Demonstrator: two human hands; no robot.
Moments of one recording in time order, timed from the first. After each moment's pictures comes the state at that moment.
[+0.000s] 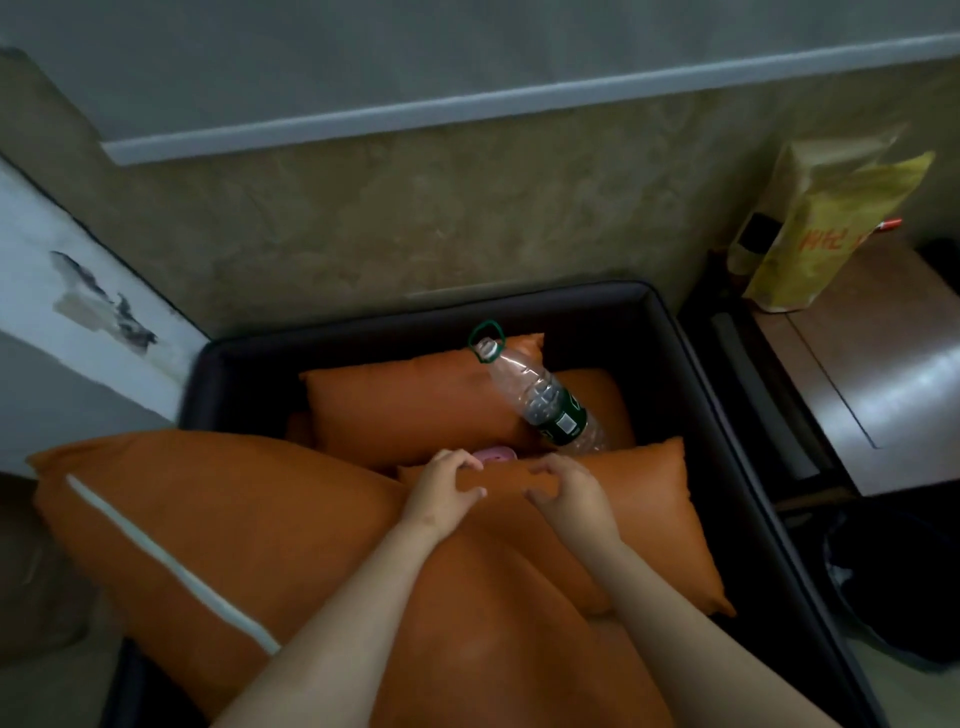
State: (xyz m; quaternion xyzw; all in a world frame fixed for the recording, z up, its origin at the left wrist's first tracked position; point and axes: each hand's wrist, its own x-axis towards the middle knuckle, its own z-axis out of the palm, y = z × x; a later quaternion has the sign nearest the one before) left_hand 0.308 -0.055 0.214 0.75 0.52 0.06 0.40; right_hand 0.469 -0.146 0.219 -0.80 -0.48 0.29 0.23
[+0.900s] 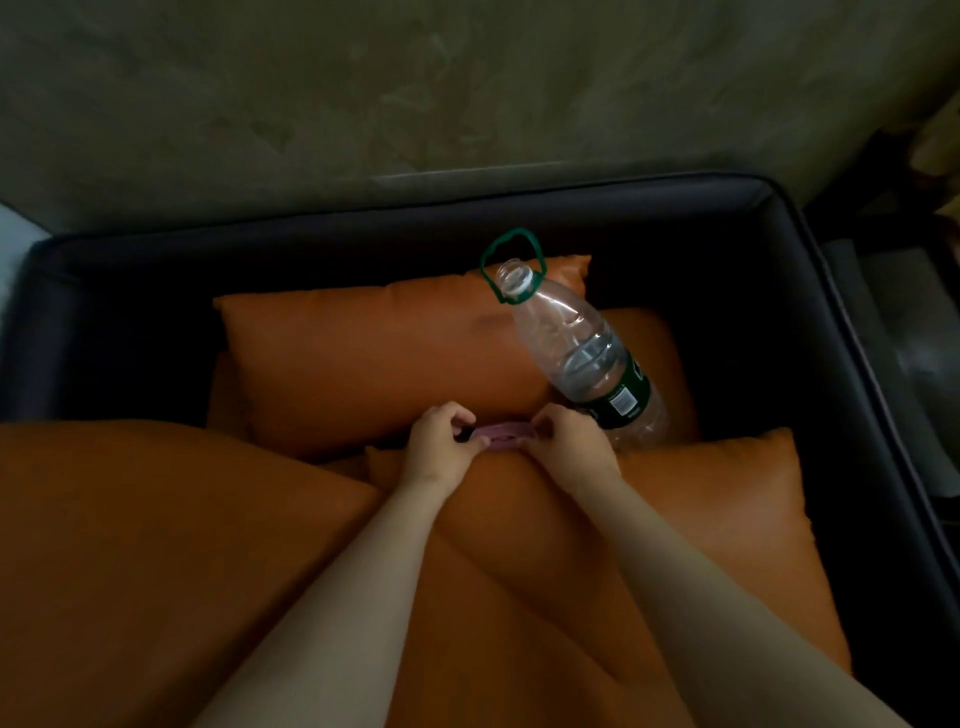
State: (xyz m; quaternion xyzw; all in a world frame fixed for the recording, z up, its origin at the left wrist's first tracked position) left_hand 0.340 0.034 0.044 0.65 0.61 0.05 0.46; right_hand 0.494 -0.023 0.062 -0.81 -0.45 0.36 0.07
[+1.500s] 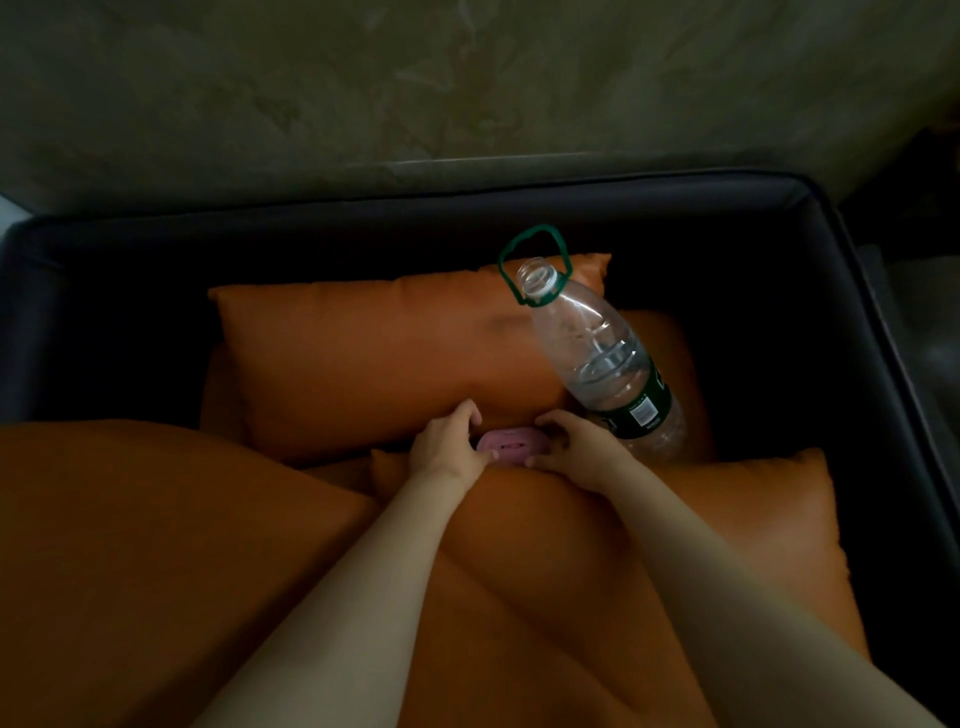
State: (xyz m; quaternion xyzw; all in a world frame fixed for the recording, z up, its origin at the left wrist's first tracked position) left_hand 0.342 0.046 0.041 0.68 0.60 -0.08 0.41; right_hand 0.510 -0.009 0.047 -0.76 -0.44 0.48 0.01
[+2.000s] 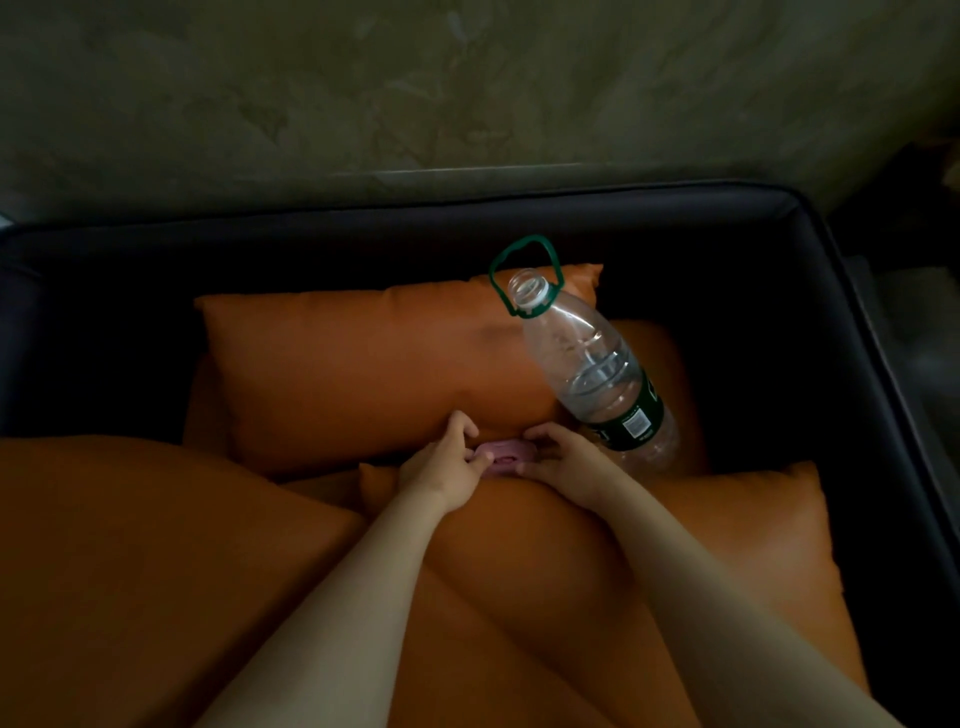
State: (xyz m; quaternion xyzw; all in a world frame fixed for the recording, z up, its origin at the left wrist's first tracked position) left_hand 0.344 0.047 0.035 0.67 0.57 -0.13 0.45; right_hand 0.509 -0.013 0.039 -0.74 -0.39 0.53 0.10
